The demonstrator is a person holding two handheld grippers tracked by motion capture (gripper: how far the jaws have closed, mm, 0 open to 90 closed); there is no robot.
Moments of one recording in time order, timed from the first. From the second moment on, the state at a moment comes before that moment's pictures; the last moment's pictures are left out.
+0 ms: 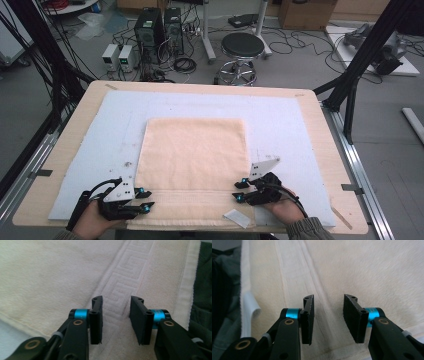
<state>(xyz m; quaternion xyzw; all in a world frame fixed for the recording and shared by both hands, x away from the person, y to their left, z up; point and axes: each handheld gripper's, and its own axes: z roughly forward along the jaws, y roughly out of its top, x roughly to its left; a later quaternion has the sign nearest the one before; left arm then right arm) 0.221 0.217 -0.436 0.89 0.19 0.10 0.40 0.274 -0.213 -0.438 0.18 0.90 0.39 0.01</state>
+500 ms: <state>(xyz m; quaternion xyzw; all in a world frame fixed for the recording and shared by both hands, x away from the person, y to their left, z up) 0.210 0.221 -0.432 0.90 0.18 0.09 0.40 0.271 -0.214 -0.436 0.18 0.90 0.39 0.02</state>
